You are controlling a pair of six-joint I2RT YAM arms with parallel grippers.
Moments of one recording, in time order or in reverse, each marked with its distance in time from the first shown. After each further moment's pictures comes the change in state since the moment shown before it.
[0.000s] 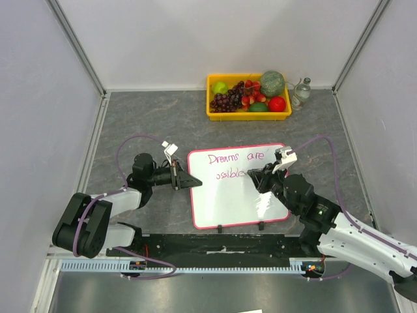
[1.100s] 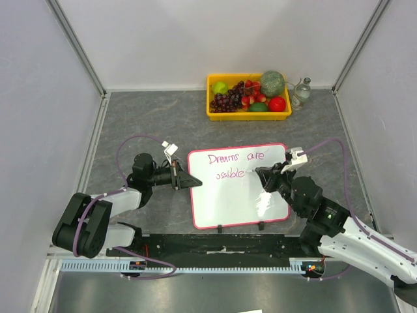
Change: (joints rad) left arm 0.000 0.000 0.000 0.000 0.000 0.000; right arm 0.000 -0.095 0.013 -0.089 0.077 -0.002
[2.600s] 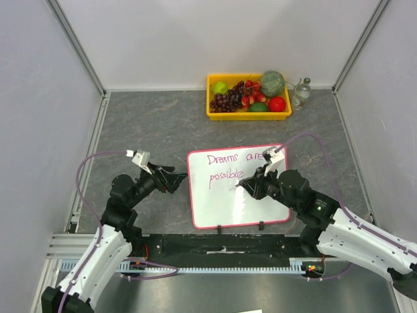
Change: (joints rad) left arm -0.003 -0.803 -0.100 -0.489 -0.557 0.180; right arm -0.002 0.114 0.048 -0.039 -0.310 0.034
